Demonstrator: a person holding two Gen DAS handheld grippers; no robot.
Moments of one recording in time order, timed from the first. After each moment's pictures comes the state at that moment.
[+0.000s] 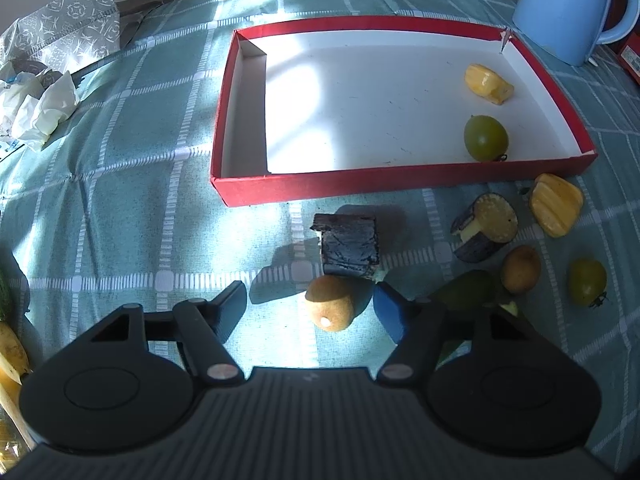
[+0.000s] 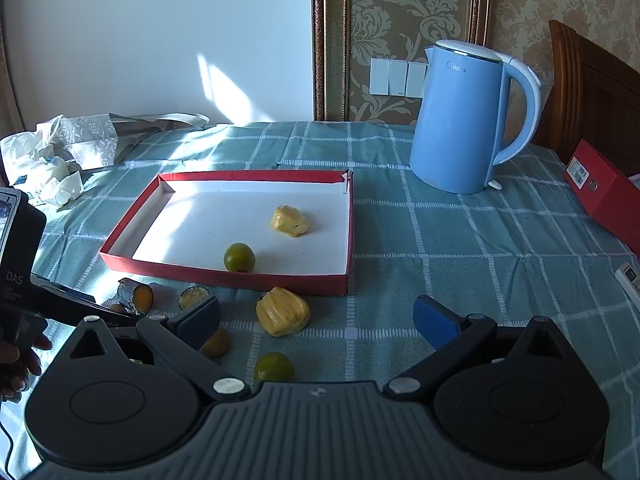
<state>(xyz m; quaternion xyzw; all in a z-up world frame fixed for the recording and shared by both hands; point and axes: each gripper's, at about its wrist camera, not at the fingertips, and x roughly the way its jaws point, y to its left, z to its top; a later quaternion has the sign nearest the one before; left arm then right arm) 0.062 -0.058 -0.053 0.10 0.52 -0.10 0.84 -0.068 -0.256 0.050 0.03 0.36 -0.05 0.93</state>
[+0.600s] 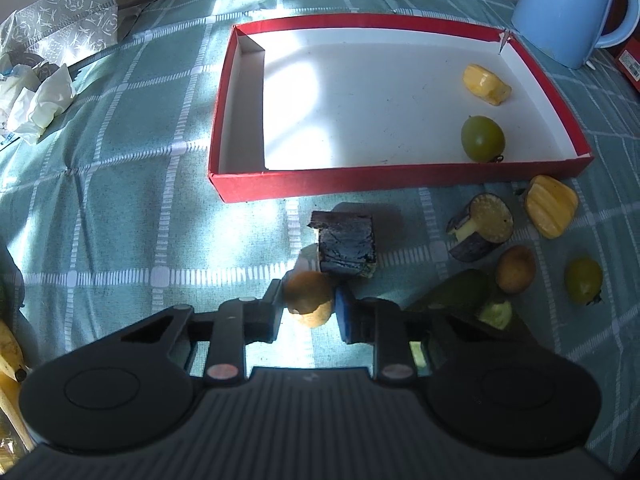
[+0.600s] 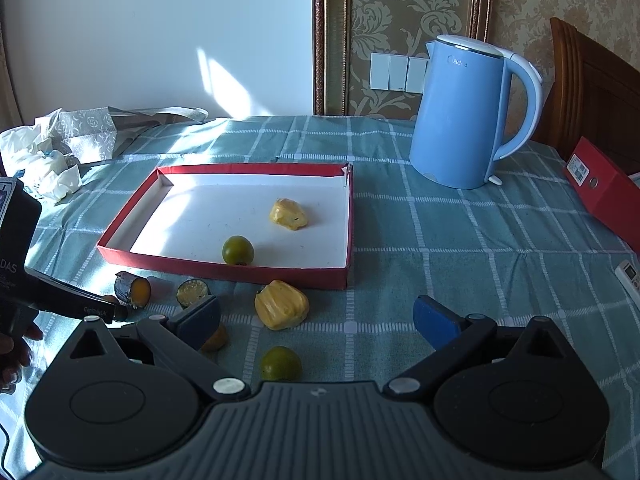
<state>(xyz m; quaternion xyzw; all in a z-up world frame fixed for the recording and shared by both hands) 0.063 -0.054 -0.051 0.08 0.53 -0.10 0.84 -0.068 -0.255 0.045 0.02 0.37 -0.05 0.93</state>
